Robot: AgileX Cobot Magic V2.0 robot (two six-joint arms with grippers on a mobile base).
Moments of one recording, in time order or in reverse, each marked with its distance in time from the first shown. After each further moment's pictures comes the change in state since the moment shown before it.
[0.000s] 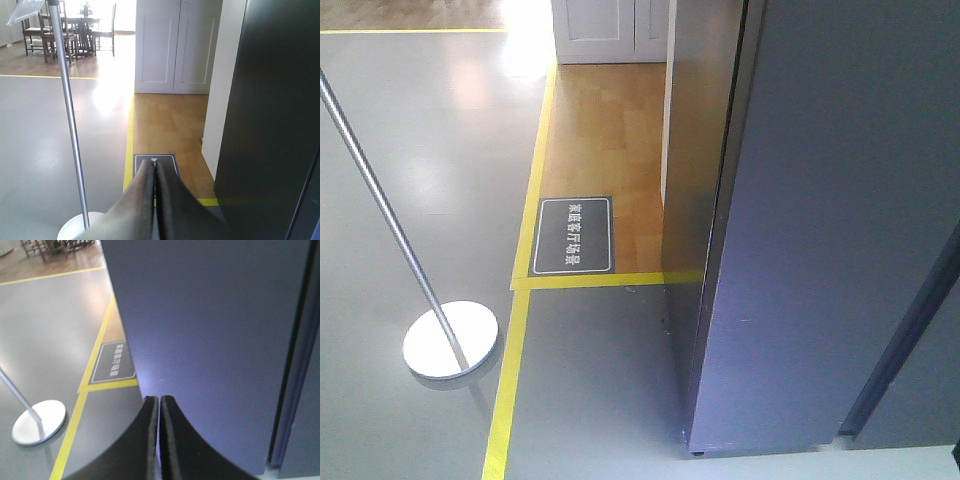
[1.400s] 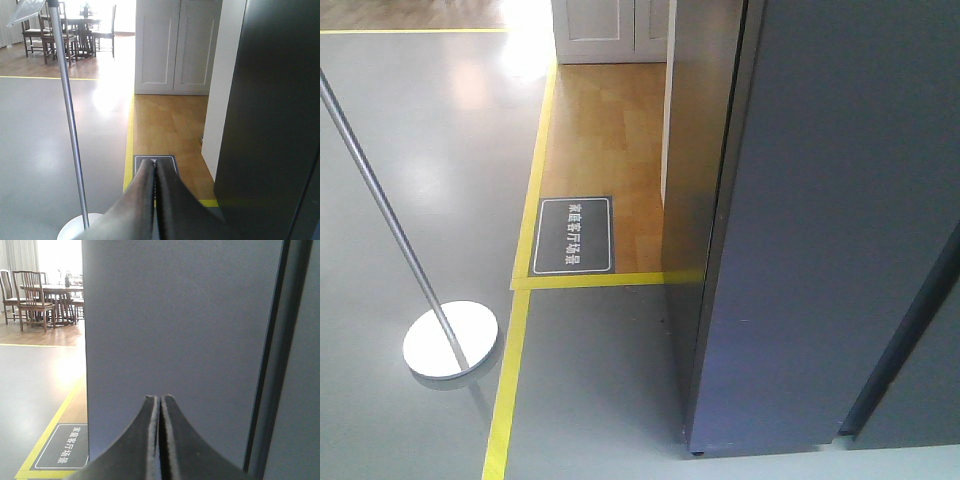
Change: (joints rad) left arm 0.000 0.000 0.000 0.000 -0.005 0.000; right arm 0.059 0.000 0.017 -0.399 -0.376 0.195
